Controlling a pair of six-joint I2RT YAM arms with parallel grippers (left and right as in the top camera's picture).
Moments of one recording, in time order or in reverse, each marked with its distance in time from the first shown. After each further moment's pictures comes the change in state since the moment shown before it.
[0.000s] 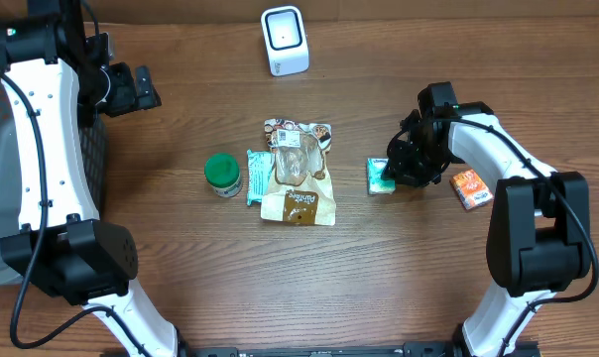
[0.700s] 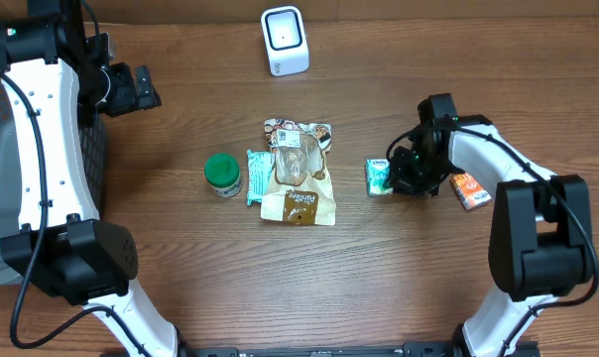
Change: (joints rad) left arm 0.000 0.000 0.000 0.000 0.000 0.000; right arm -0.001 -0.026 -0.114 0.106 -0.011 0.192
